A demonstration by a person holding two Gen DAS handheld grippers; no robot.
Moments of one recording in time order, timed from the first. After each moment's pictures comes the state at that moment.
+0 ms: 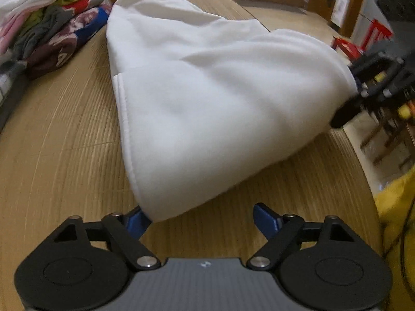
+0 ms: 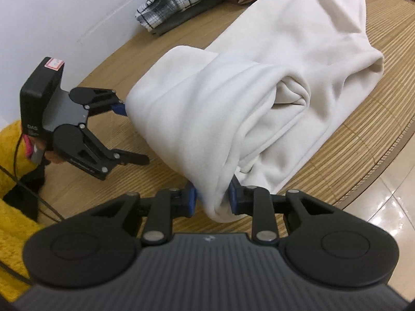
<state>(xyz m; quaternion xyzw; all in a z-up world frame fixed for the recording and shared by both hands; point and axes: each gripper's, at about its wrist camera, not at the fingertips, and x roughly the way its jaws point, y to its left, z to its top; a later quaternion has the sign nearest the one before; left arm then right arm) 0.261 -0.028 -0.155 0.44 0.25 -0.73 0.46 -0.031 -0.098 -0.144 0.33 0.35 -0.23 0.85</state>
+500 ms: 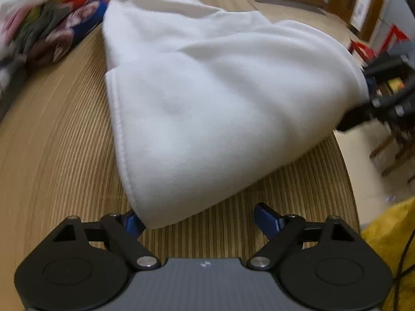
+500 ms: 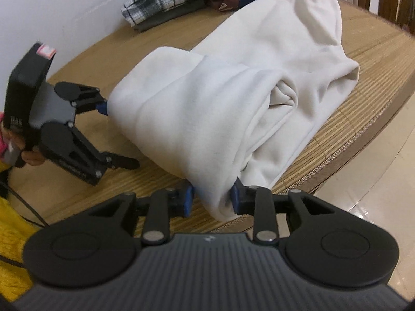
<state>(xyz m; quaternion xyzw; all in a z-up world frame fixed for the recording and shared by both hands) 0.207 -0.035 -0.168 0.45 0.28 -0.70 0.49 -0.045 -0.083 -0.137 0.26 0.38 -0.28 0.84</state>
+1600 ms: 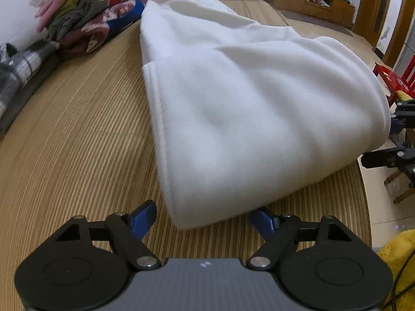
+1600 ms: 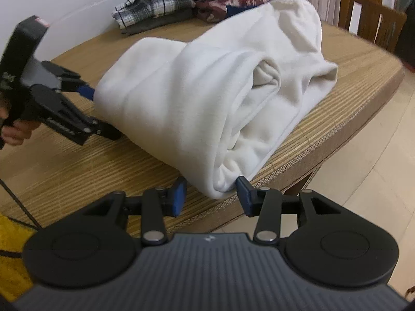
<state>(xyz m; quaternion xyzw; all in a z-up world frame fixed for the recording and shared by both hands) 0.218 -0.024 -0.163 0.42 0.28 -0.67 0.55 -0.056 -0.043 -0.161 0.20 0.35 -0.34 0.85</state>
